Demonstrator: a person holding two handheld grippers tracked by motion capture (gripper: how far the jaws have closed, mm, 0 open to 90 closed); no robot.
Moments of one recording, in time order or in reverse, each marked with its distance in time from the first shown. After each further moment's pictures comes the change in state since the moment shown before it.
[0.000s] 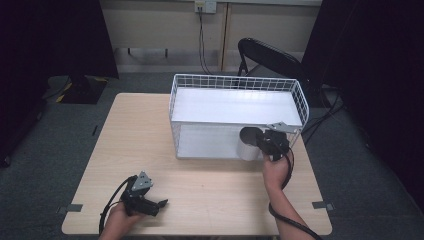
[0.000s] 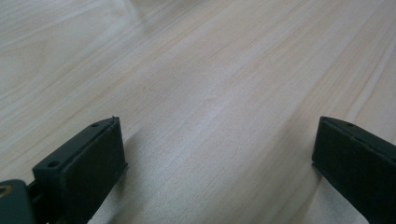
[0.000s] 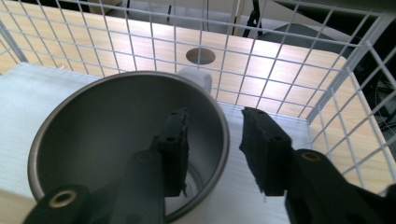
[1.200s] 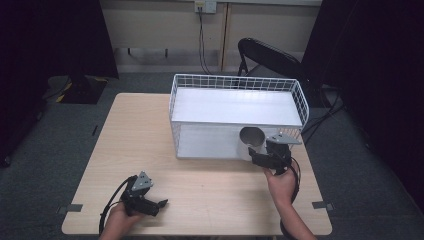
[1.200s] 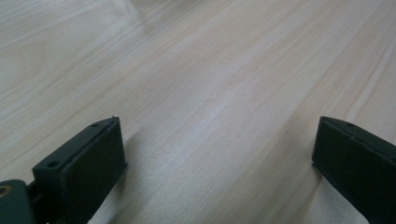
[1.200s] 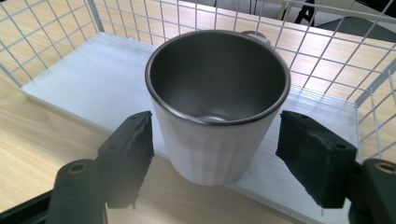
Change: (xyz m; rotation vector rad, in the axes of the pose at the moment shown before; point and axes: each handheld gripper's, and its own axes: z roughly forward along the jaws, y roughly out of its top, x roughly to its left) left arm 0.000 0.000 0.000 0.001 0.000 0.001; right arm 0.008 -0.017 -0.036 0.042 0.191 -0.061
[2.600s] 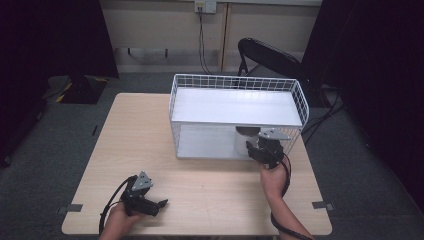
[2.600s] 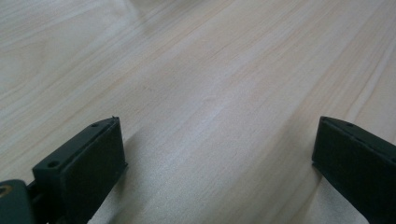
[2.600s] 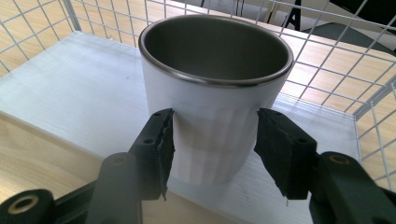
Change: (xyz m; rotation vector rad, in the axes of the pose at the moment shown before) left arm 0.000 0.000 0.000 0.000 0.000 0.000; right arm 0.006 0.006 0.028 -0.002 -0.069 -0.030
